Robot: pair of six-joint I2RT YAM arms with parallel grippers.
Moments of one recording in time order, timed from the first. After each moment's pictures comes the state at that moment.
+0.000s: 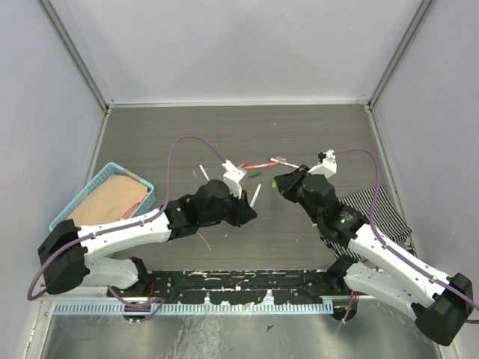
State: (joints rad) left arm -1.06 1.26 0.81 -0.03 -0.02 -0.53; right arm 0.71 0.83 0.65 -0.19 0.37 0.93
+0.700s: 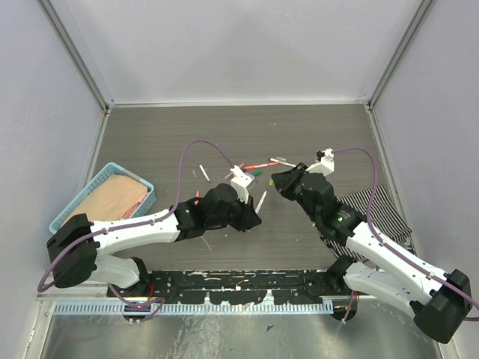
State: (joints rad) left arm -1.10 1.35 0.81 0.01 0.01 -0.55; right arm 0.71 0.85 0.65 -0.13 0.36 0.96
